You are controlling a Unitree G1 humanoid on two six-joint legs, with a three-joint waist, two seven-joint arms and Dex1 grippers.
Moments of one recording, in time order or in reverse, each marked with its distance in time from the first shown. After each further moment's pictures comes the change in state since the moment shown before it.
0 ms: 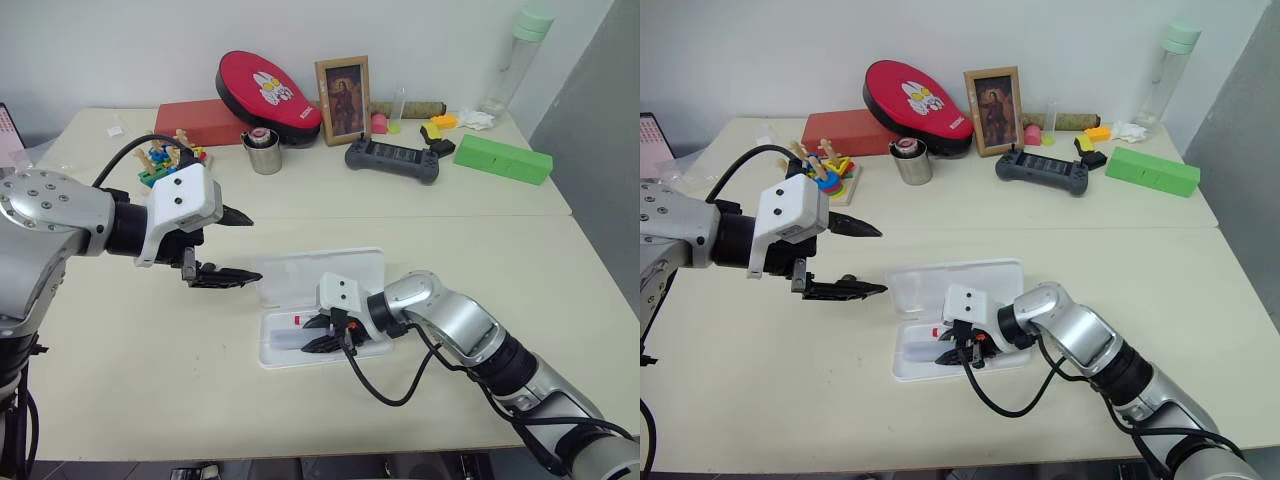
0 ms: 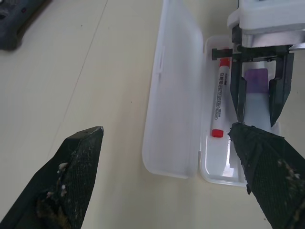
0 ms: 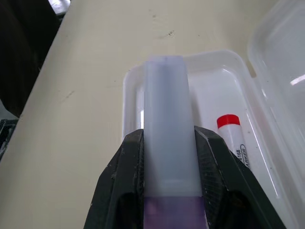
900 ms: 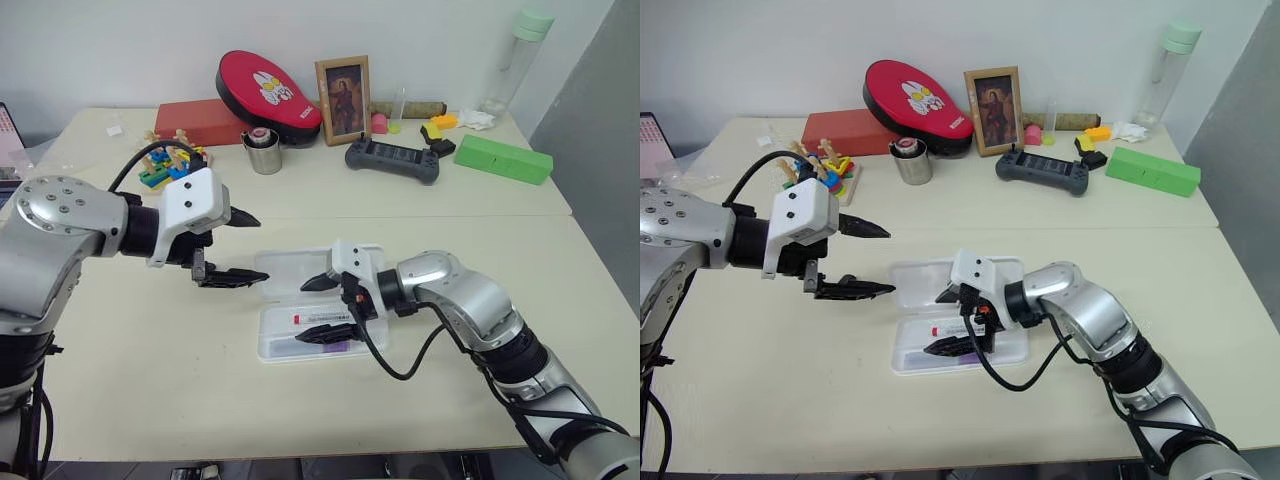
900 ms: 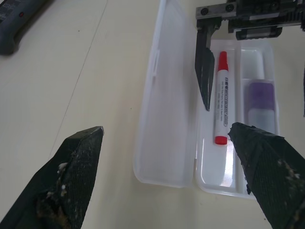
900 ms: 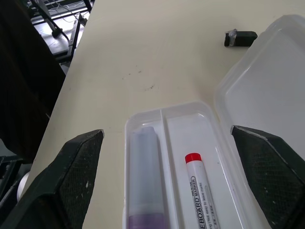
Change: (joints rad) left arm 0.003 -0.057 -0.025 0.033 0.021 -0.039 0.027; right arm -0.047 -0.010 -0.181 -0.113 0.129 0.155 0.001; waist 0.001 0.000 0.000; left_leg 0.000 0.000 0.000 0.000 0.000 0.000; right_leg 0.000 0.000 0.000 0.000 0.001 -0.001
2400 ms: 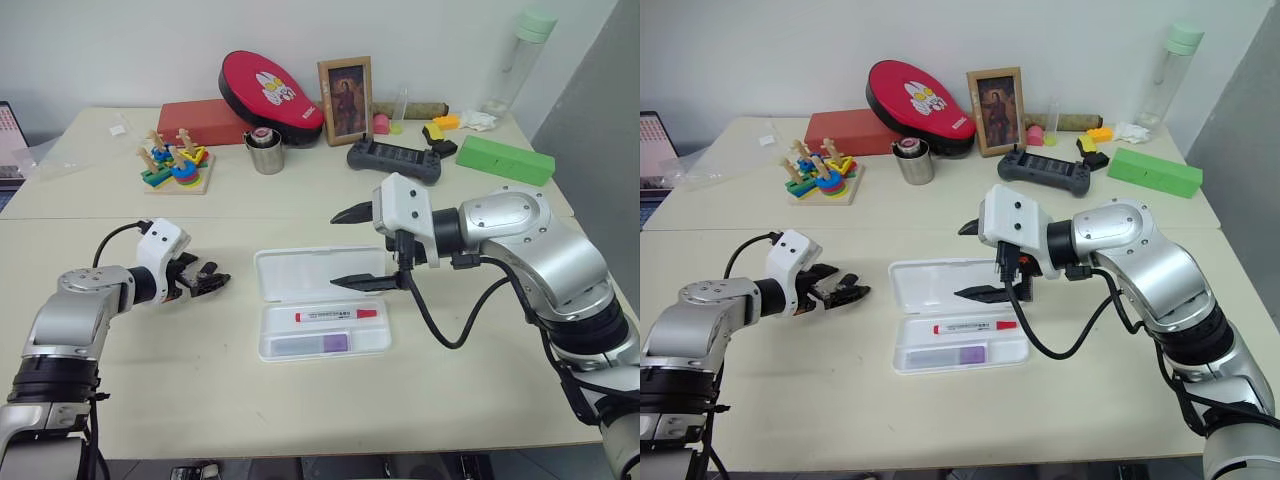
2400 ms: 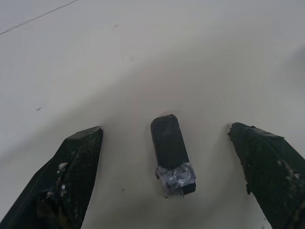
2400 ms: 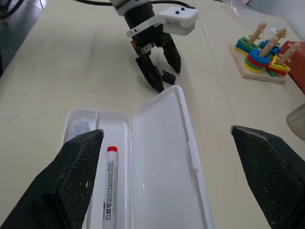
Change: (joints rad) left arm 0.199 -0.275 0.102 0.484 0.167 -0.024 0.391; right arm -0.158 -0.256 -0.102 -0.171 -0.028 -0.134 0.034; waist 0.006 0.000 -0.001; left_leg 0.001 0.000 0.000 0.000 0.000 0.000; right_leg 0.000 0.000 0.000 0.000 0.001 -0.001
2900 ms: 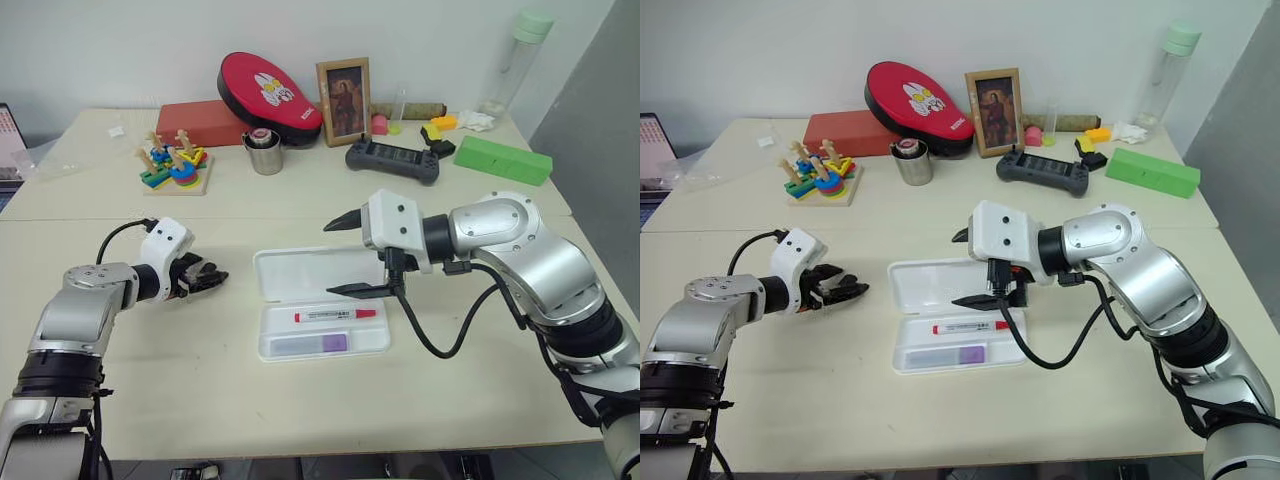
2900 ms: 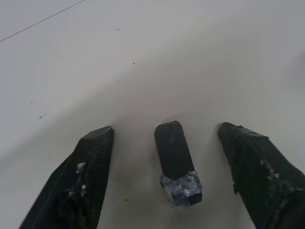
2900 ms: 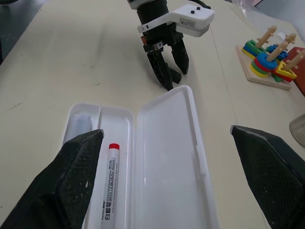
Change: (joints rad) left arm 0.004 0.029 -0.035 -0.034 0.047 0.000 0.000; right arm -0.006 0.019 0.036 0.009 -0.022 -0.029 -0.001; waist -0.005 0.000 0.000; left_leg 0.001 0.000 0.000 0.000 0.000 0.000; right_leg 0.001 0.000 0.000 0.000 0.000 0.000
